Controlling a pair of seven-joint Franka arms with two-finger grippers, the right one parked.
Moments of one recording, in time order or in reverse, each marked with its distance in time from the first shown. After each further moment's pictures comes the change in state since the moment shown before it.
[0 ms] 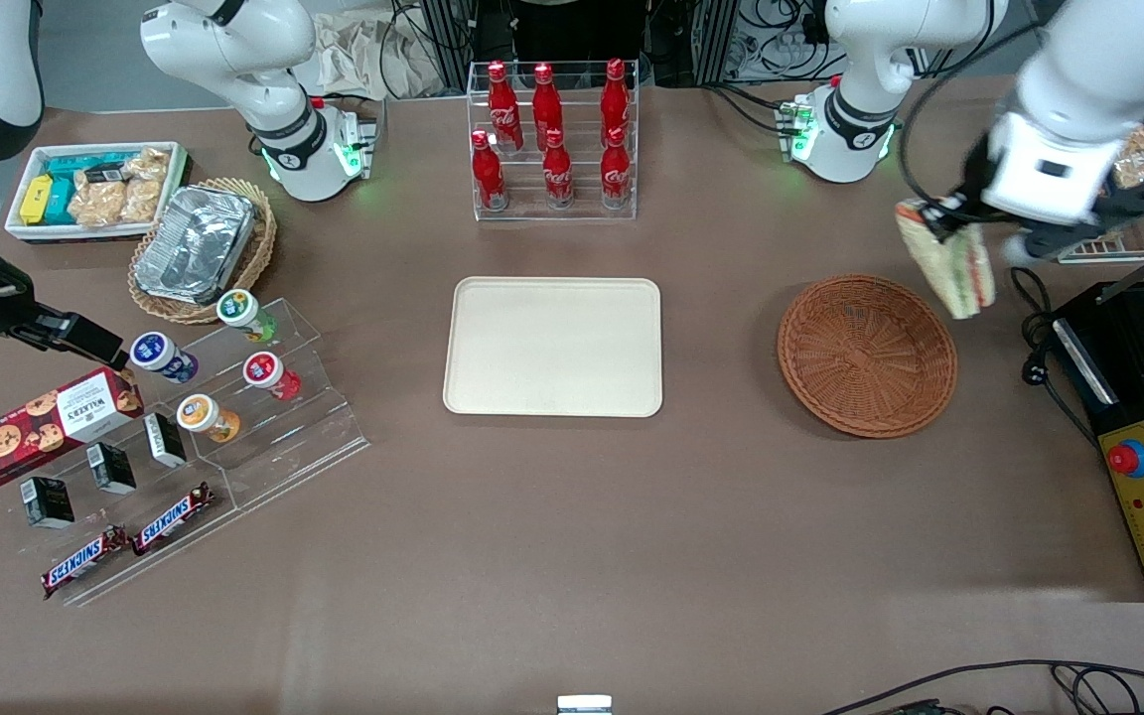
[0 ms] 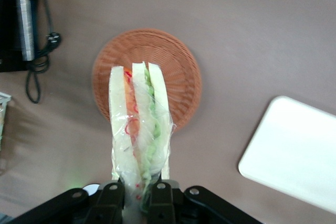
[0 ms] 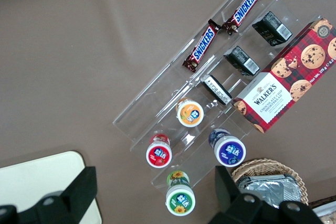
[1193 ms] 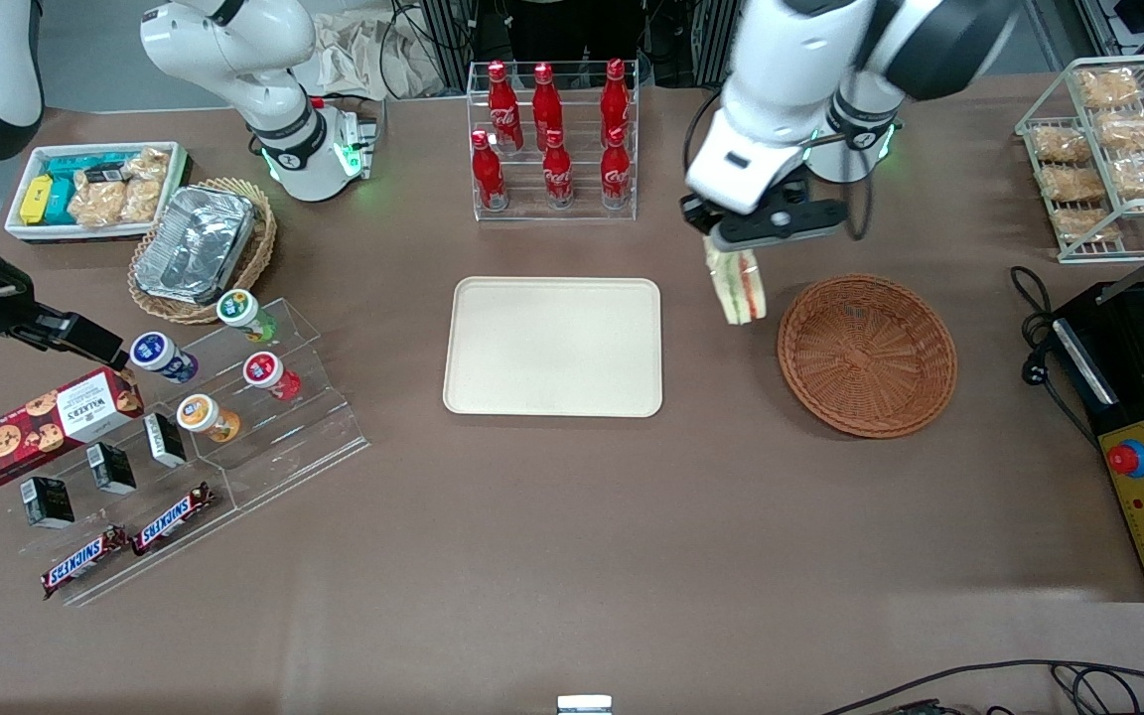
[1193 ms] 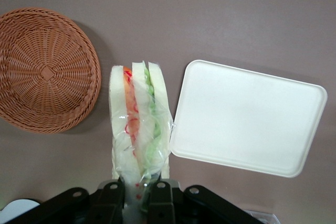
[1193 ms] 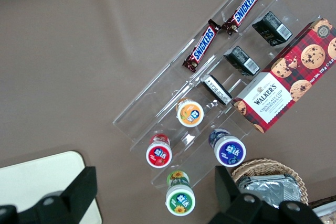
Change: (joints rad) arm -0.176 0.158 -0.207 -0.013 0.000 0.237 -0.248
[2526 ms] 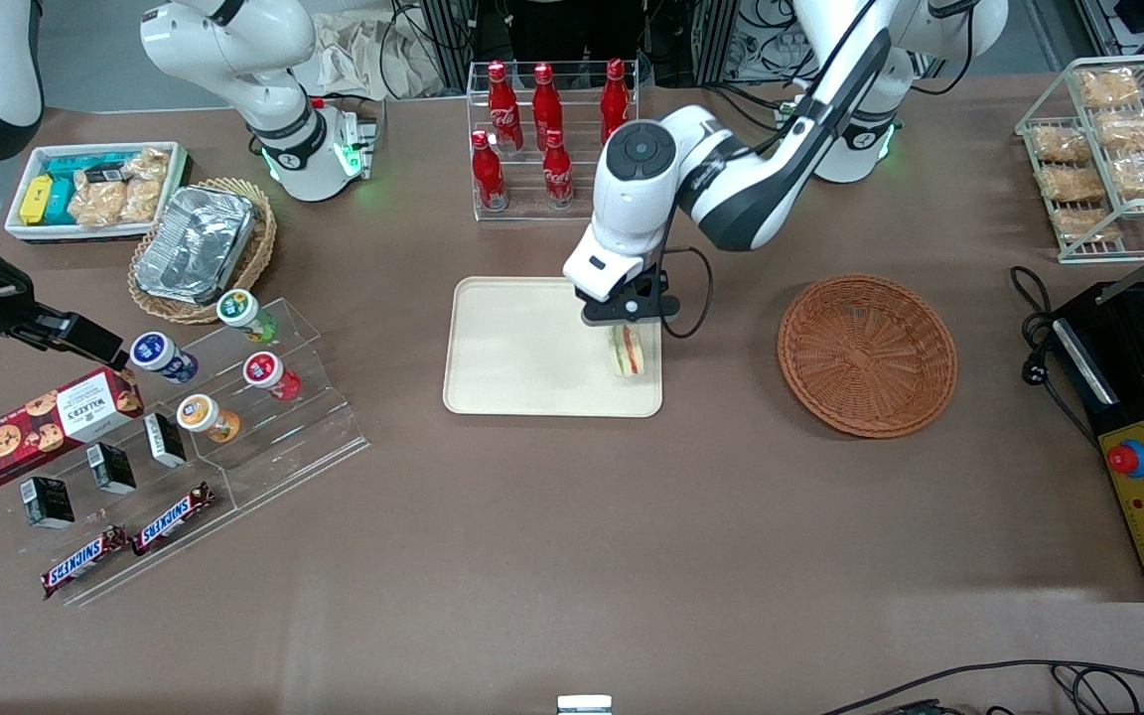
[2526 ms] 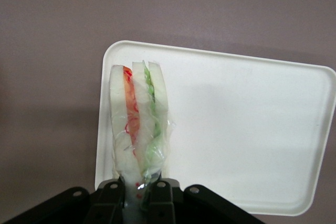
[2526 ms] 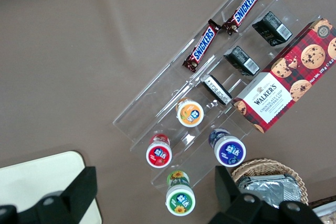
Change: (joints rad) arm -0.170 0.316 0.001 -0.175 0.135 0.545 -0.144
